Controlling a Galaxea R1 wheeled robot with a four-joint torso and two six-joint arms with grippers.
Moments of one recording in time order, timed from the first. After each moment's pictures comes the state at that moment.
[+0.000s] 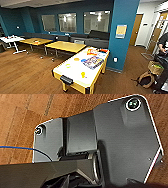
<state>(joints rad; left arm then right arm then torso) 1.54 2.99 -2.63 0.04 -0.16 0.04 -1.51 3.09 -2.72 -0.15 0.05 0.18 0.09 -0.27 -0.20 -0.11</state>
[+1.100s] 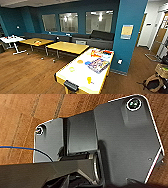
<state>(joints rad) 1.54 2.99 -2.63 0.04 -0.16 0.04 -1.51 3.09 -2.72 -0.15 0.05 0.18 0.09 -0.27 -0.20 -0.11</state>
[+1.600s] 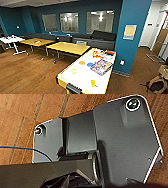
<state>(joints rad) 1.54 2.99 -2.63 0.04 -0.16 0.04 -1.51 3.09 -2.72 -0.15 0.05 0.18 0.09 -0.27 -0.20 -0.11</state>
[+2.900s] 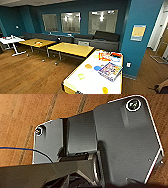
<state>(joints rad) 1.54 2.99 -2.63 0.04 -0.16 0.04 -1.51 3.09 -2.72 -0.15 0.05 0.18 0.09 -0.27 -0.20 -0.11</state>
